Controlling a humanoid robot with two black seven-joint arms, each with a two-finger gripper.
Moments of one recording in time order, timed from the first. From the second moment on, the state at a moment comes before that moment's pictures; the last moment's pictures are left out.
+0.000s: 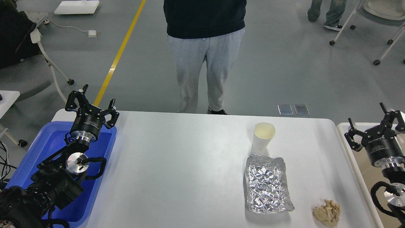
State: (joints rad) left arm -0.71 0.21 -0.75 -0.21 -0.11 -0.63 -0.56; right arm 0.40 -0.51 0.94 0.65 -0.09 0.39 0.56
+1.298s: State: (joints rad) left arm -0.71 0.21 -0.75 -0.21 -0.11 -0.63 -0.56; right arm 0.51 -0.90 0.75 1.12 -0.47 0.38 0.29
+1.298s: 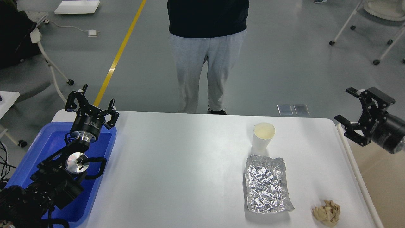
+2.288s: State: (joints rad) left arm -0.71 0.21 -0.75 -0.21 -0.11 -0.63 -0.56; right arm 1.07 -0.41 -0.13 0.80 -0.74 0.05 -0.07
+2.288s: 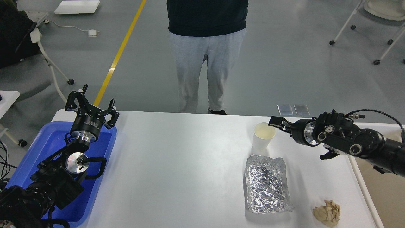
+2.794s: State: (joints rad) left arm -0.71 0.21 -0.75 -0.21 -0.11 -0.63 -0.56; right arm 1.09 -0.31 -0.17 0.74 -0.82 0.01 -0.08
